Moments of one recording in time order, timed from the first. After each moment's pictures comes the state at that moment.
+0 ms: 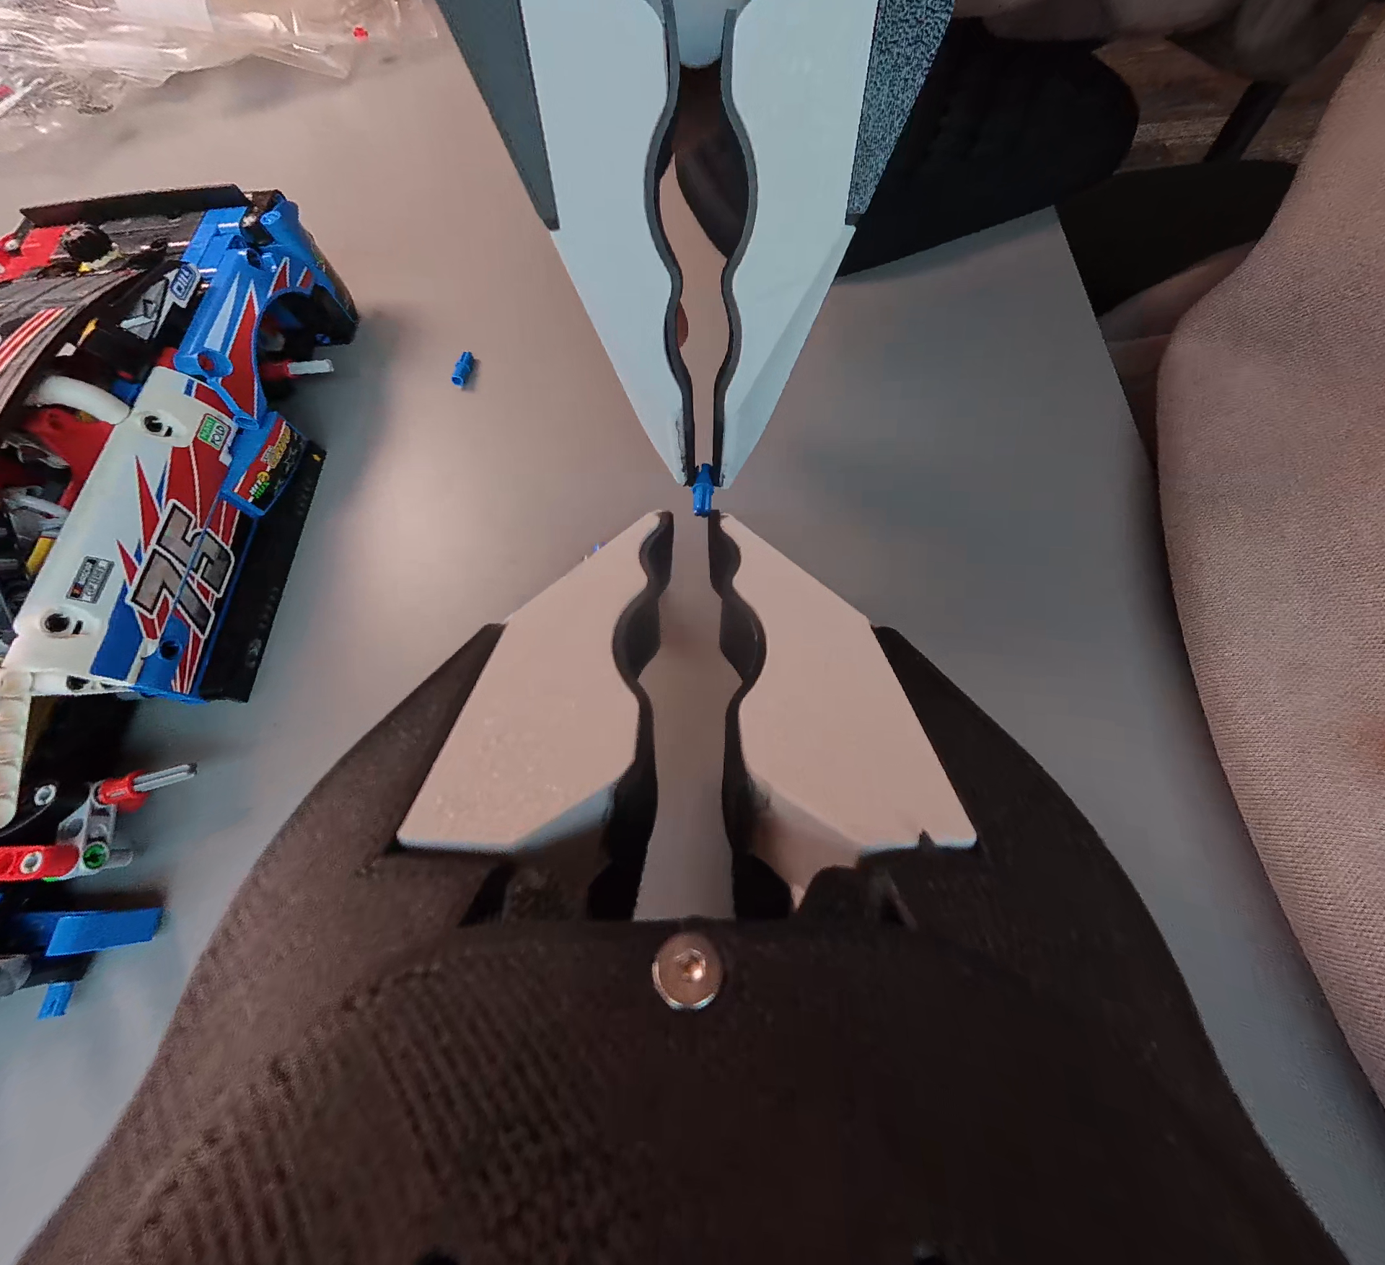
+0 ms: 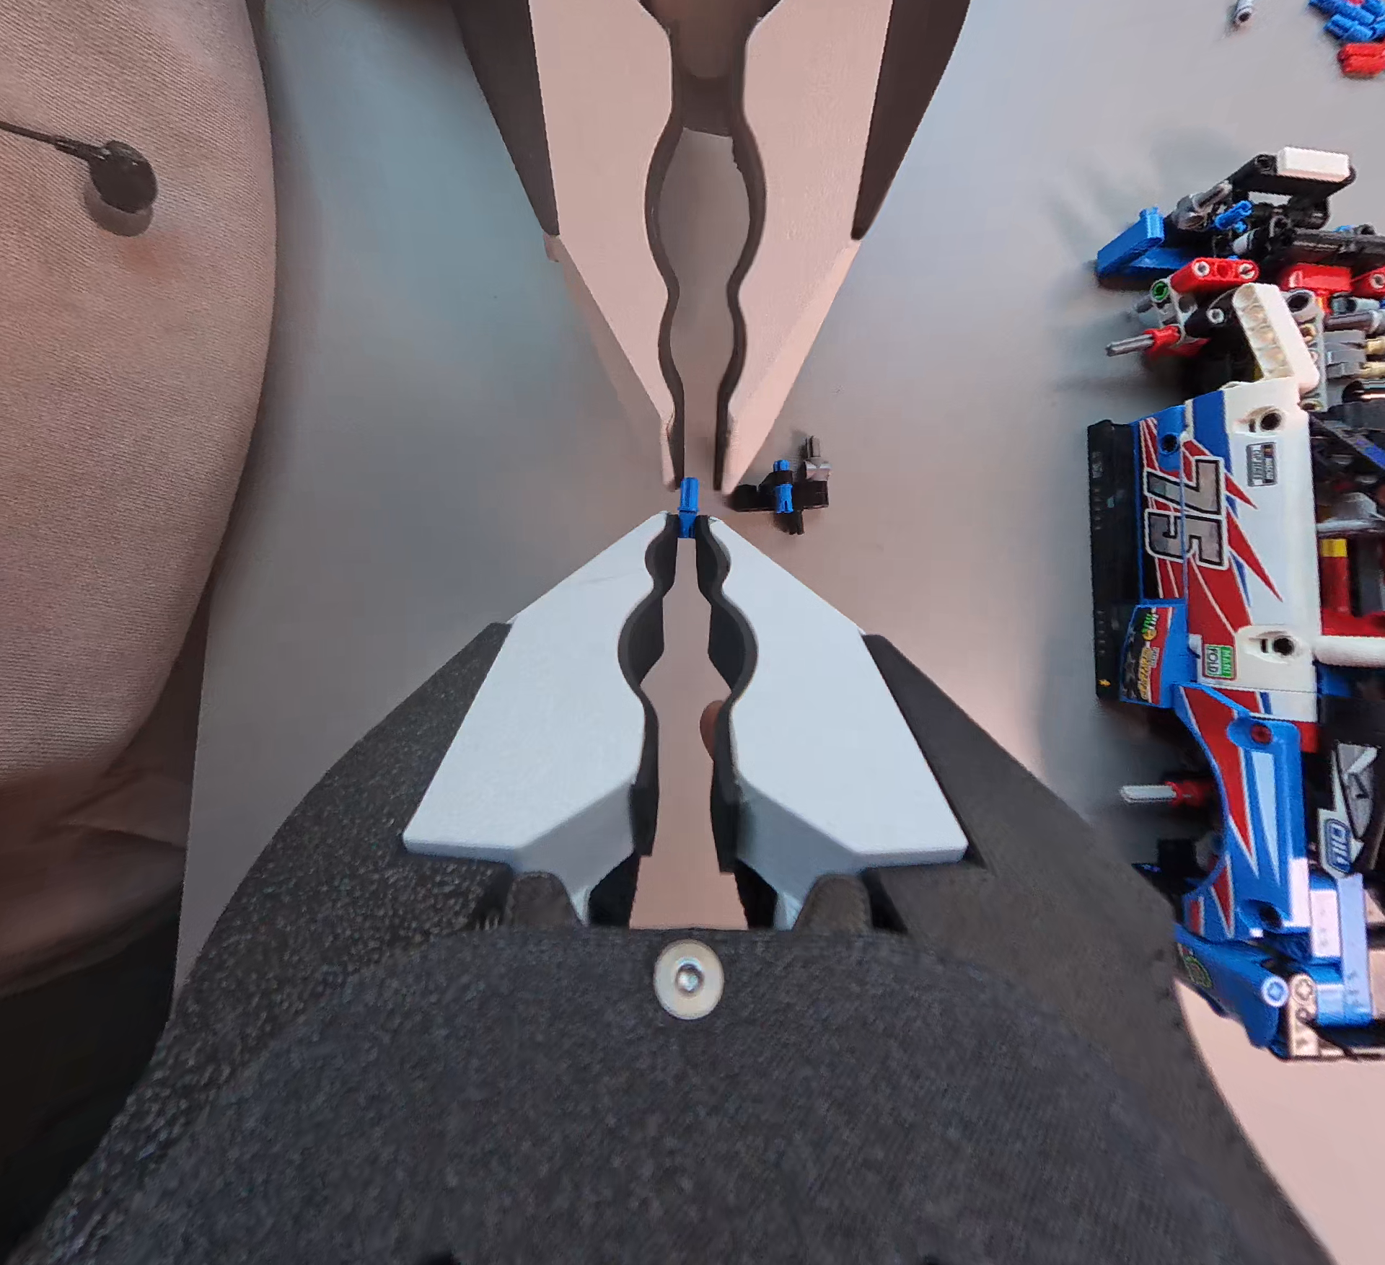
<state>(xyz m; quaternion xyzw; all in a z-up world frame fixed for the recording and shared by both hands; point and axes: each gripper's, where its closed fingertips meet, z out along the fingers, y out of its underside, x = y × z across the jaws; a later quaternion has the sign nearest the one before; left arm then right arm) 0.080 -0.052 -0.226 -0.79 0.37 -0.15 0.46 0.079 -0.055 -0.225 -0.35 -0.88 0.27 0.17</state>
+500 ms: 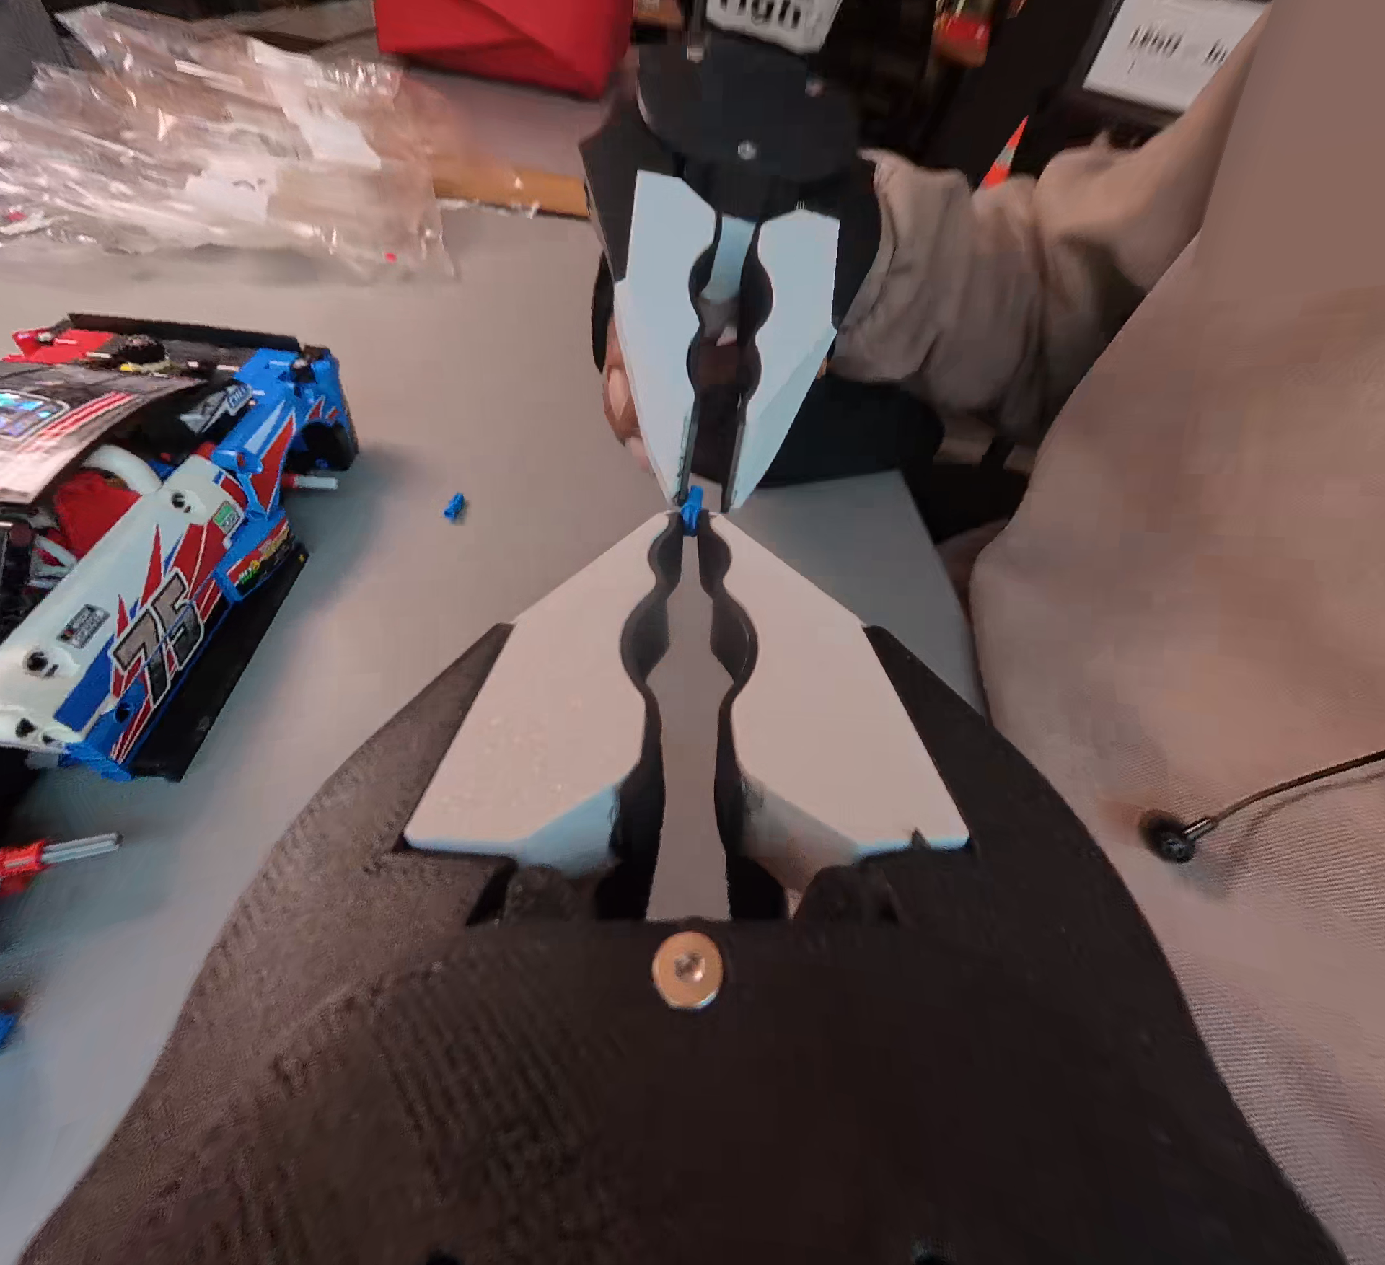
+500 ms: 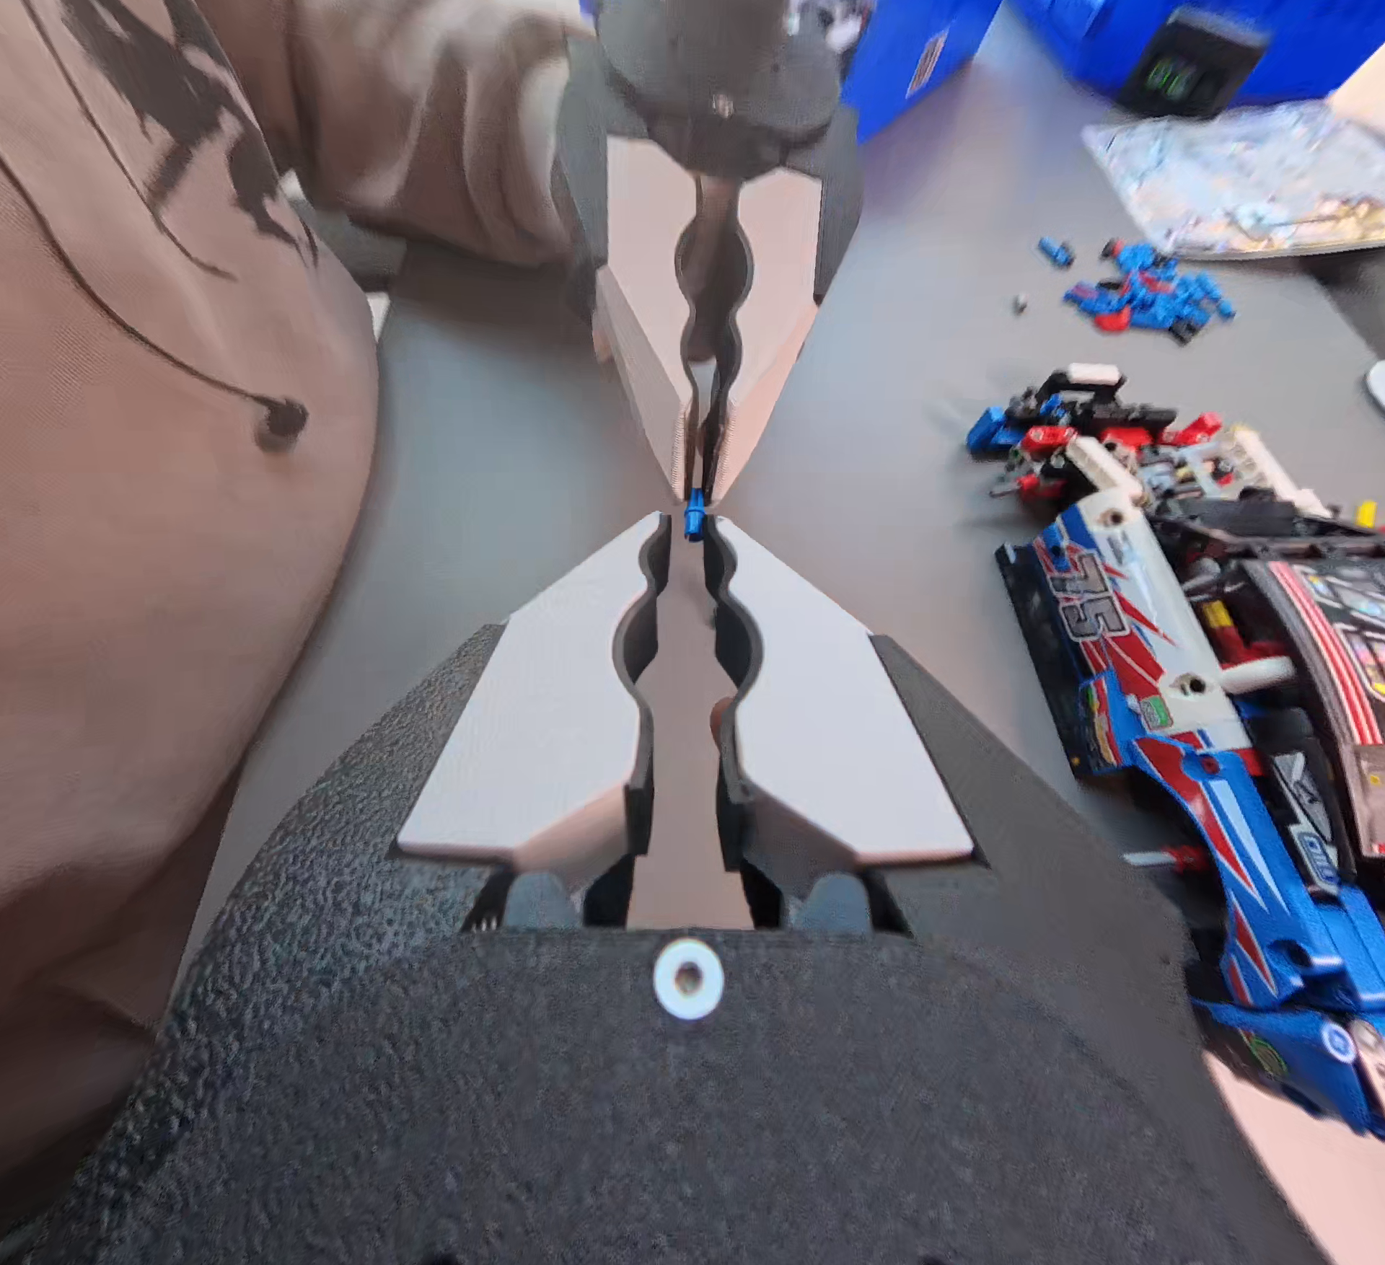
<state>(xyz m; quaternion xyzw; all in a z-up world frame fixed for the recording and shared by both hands) 0.077 -0.055 -0.171 -0.72 0.29 -0.31 0.54 0.073 -0.059 -0.178 -0.34 -0.79 0.45 0.25</state>
